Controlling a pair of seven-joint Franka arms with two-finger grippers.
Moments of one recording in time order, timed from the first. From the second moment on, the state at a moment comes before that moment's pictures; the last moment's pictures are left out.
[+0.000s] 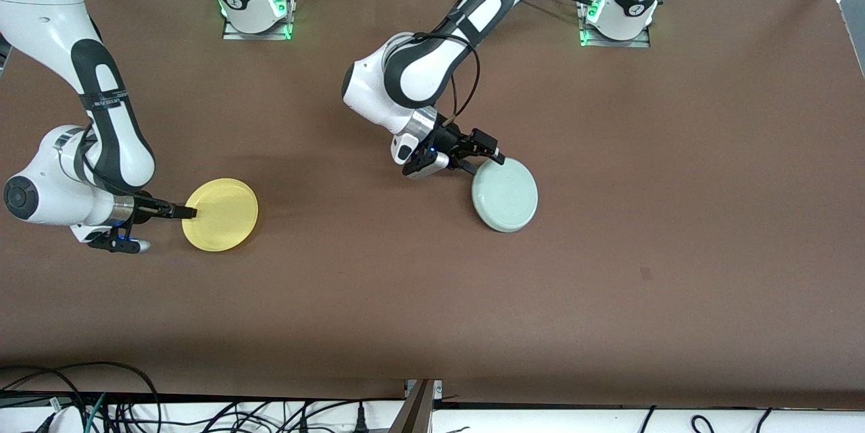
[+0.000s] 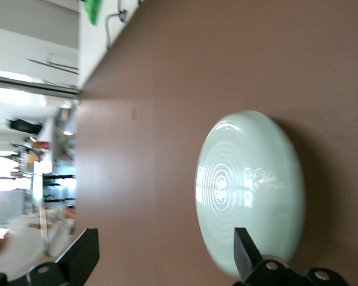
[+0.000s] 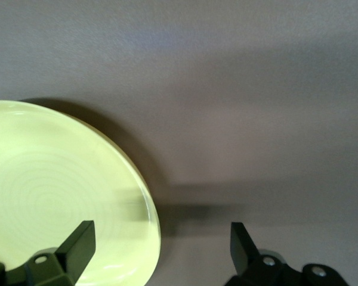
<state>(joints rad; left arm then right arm) -0.94 0.99 0.02 -0.98 0.64 1.39 -0.88 -0.13 0.65 -0.05 -1.73 0.14 2.17 -0.12</state>
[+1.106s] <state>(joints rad) -0.25 0.66 0.03 -0.94 0.04 1.49 -0.27 -0.13 0.65 -0.04 -1.75 0.14 2.18 -0.15</state>
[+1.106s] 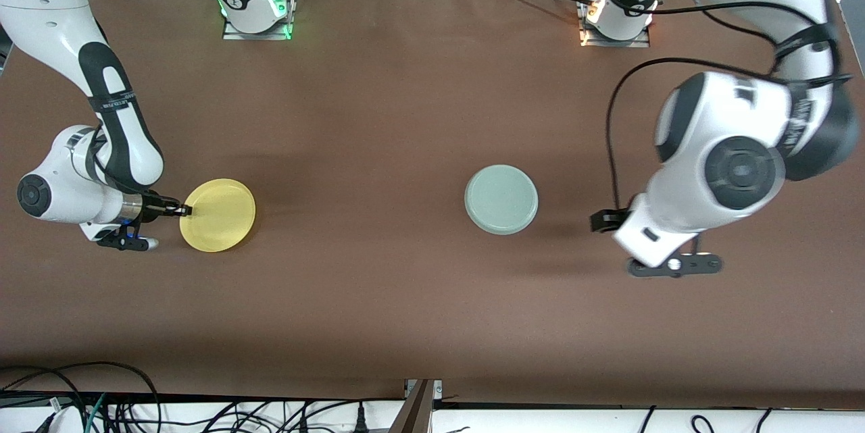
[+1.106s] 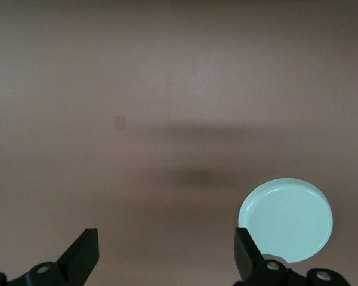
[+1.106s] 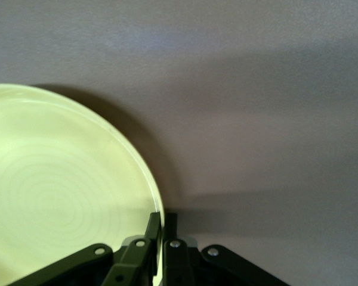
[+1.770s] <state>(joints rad) -0.07 0.22 0.03 -1.35 0.04 1.49 -0.08 -0.13 0.61 0.25 -1.68 0.14 2.06 0.10</state>
